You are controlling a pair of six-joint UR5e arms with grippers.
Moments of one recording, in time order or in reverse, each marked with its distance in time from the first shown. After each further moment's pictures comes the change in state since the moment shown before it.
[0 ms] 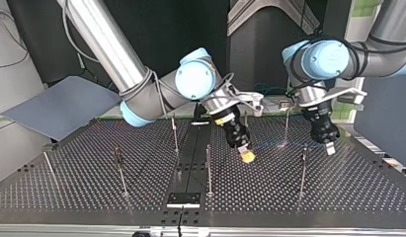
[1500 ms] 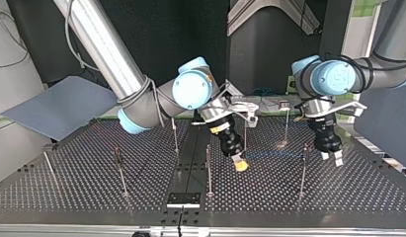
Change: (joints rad) left arm 0.078 -0.095 0.045 0.025 0.119 -0.143; right arm -0.025 0.039 -0.063 0.019 0.021 -0.005
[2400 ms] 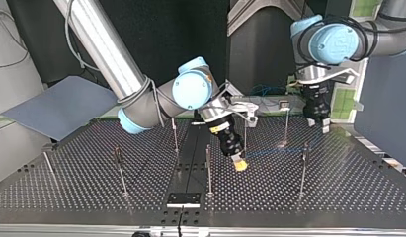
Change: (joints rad) left arm -0.034 0.191 -0.161 -0.241 0.033 -0.094; right arm 0.000 0.000 0.001 0.007 0.005 -0.005
